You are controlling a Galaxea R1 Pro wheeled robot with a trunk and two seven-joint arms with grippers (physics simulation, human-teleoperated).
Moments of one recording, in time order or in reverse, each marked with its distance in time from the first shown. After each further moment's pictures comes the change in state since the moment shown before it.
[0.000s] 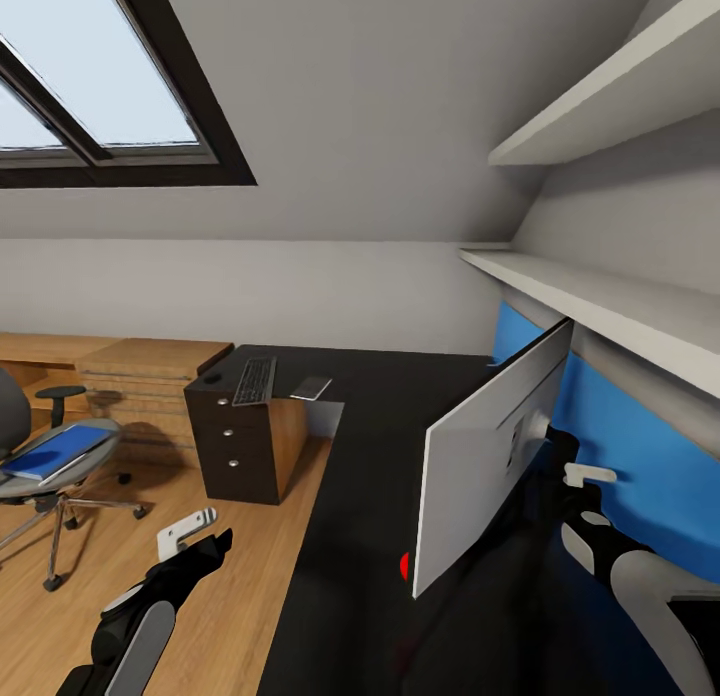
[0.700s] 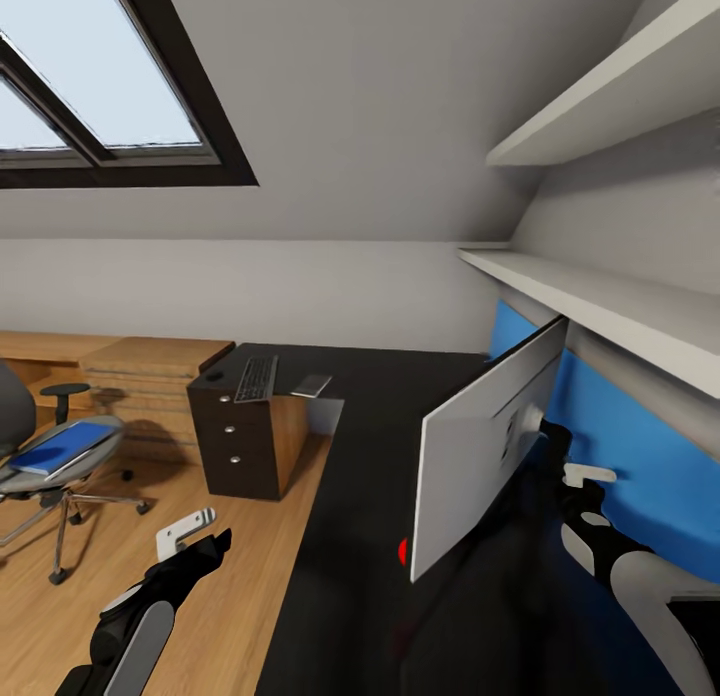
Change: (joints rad) left arm 0.001 0.002 0.002 0.000 -0.001 0.000 0.000; right arm 0.001 -0.001 0.019 0.002 -0.009 -0.005 -0.003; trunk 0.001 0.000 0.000
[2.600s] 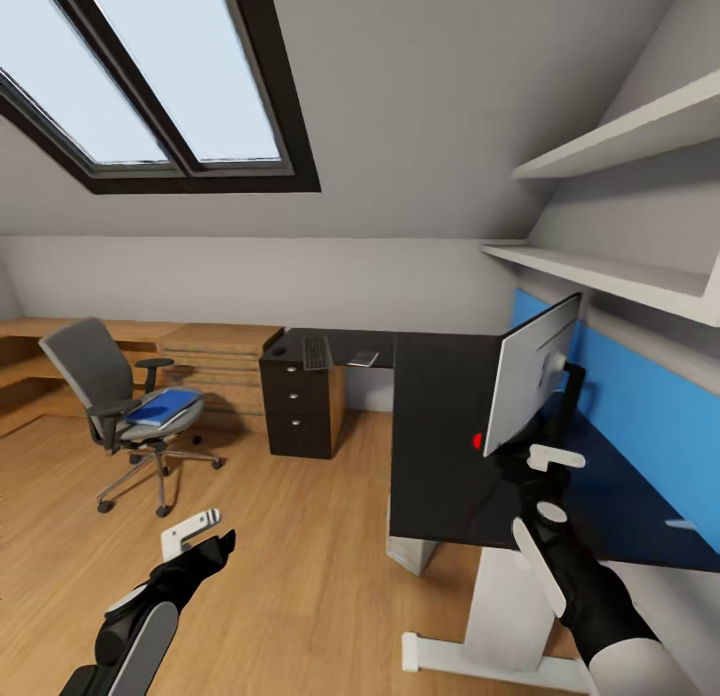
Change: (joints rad) left arm 0.000 -0.004 -0.015 0.001 -0.003 0.003 0.000; right arm 0.375 0.133 0.018 -0.976 -0.016 0.429 -0.308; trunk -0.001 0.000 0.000
